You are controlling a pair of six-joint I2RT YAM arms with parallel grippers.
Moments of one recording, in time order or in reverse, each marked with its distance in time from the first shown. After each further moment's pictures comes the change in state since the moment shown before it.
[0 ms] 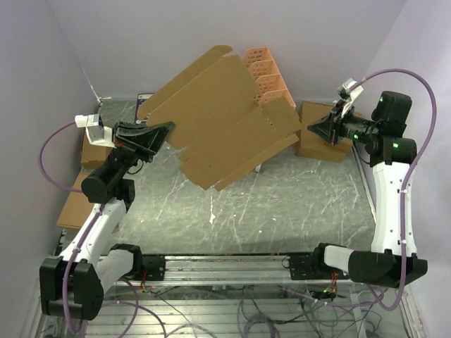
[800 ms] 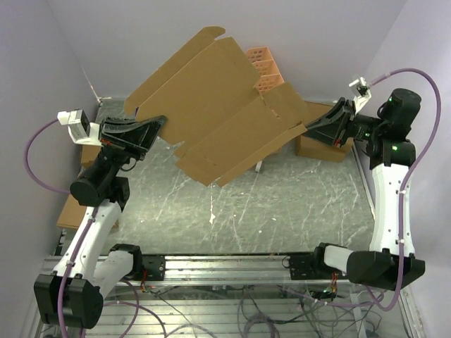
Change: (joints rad) left arm 0.004 -0.068 0.121 -0.098 -0.046 -0.054; right arm -0.044 -0.005 -0.064 0.321 -0.573 0.442
